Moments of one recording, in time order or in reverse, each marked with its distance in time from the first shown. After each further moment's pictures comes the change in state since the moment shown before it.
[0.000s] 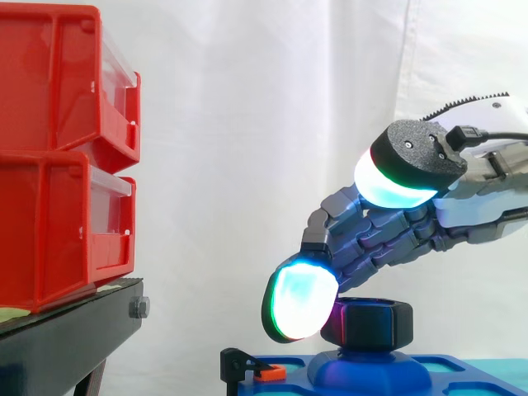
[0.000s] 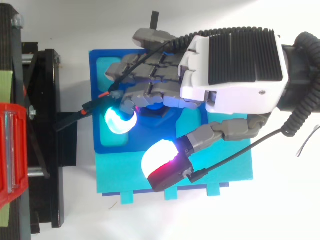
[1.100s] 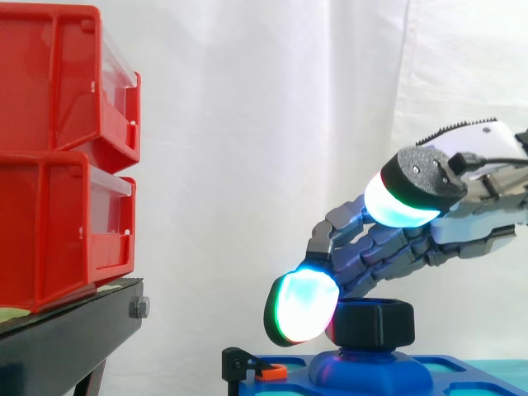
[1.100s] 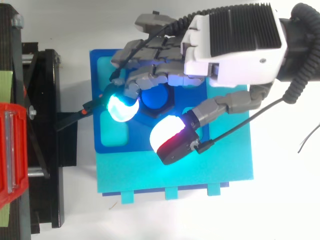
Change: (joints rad) arm -0.076 -0.022 0.000 0.013 -0.130 -0.005
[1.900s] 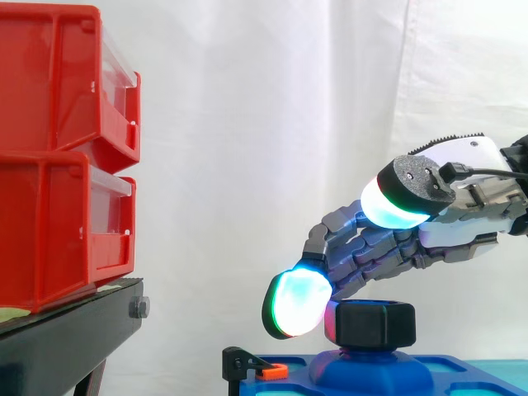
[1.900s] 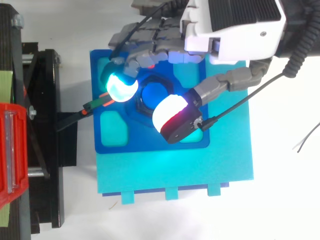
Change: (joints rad) arm -0.056 -0.013 0.000 0.055 -0.092 0.000
